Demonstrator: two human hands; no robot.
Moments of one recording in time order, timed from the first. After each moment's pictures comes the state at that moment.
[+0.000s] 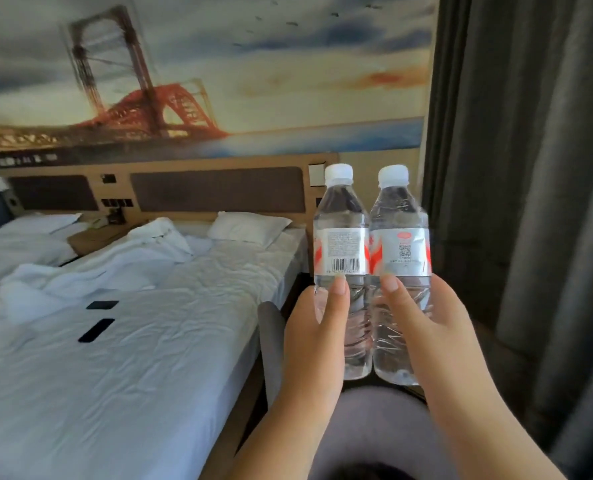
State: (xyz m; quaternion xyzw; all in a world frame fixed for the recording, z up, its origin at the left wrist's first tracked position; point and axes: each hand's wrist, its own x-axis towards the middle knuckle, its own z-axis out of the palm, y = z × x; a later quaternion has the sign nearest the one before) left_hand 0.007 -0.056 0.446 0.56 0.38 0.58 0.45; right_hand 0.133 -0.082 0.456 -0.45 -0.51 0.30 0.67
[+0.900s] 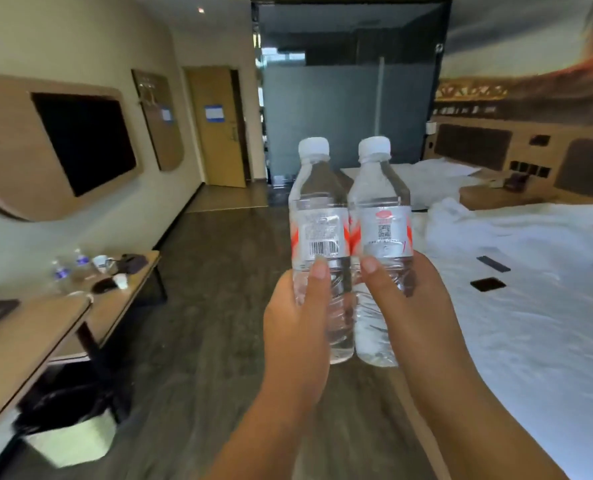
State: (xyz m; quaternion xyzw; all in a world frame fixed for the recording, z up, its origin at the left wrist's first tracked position) left_hand -0.590 -0.389 0.413 0.18 0.61 0.77 0.02; right_hand -0.525 -0.284 0.442 -0.13 -0.70 0.60 0.36
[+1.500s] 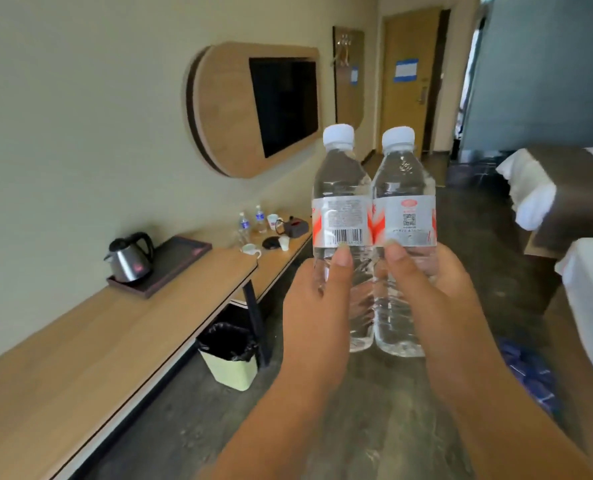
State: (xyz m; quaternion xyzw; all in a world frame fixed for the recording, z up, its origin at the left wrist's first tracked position) left_hand -0.862 -0.521 0.400 0.03 0.69 0.69 -0.20; right_hand -0.865 -0.398 0.415 0.05 -0.66 0.74 0.15
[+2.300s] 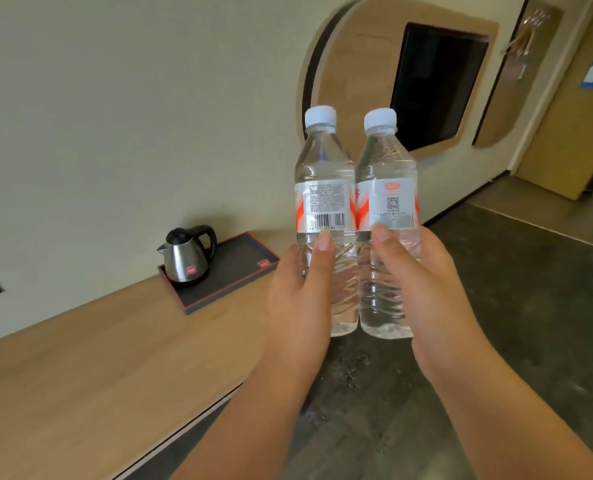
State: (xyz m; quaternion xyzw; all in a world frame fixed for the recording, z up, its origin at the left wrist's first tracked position) left_hand -1.206 -0.765 0.391 -0.17 0.67 0.64 -0.33; right_hand -1.270 -0.652 0.415 0.22 -0.63 0.74 -0.06
